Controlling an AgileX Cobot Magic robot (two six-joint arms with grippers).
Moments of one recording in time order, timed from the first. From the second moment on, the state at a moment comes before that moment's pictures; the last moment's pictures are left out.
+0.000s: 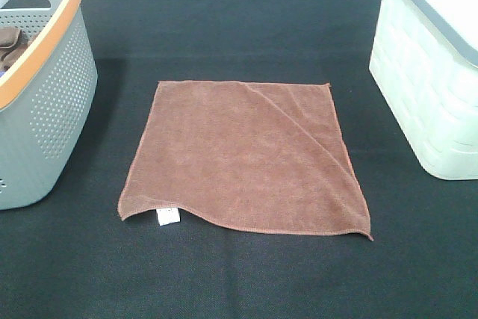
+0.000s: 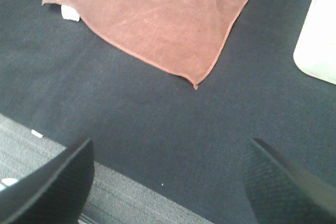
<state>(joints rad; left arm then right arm) -0.46 0.33 -0.51 -0.18 1.05 0.21 0.29 0.17 -0.51 0.15 1.09 -0.16</state>
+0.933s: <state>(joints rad) -0.46 0.33 -0.51 -0.22 1.05 0.25 0.29 0.17 -0.50 0.12 1.07 -0.12</state>
